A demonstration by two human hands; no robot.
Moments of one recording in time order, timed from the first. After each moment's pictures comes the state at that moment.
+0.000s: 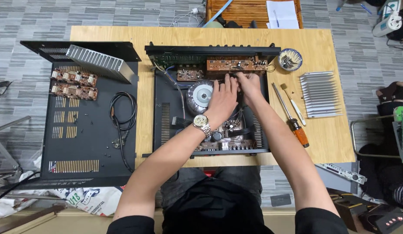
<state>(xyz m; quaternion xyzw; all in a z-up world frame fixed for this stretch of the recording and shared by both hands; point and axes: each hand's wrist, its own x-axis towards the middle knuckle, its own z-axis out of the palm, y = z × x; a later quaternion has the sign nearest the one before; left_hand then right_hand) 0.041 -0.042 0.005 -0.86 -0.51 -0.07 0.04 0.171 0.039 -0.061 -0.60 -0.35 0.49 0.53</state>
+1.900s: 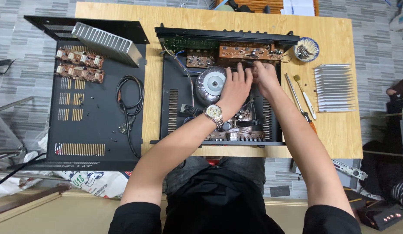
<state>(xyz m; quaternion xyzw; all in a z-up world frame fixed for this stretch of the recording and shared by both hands) 0.055 -0.026 -0.054 -0.82 -0.50 -0.19 0.19 0.198 0.051 -0.087 -0.60 -0.34 0.53 0.49</state>
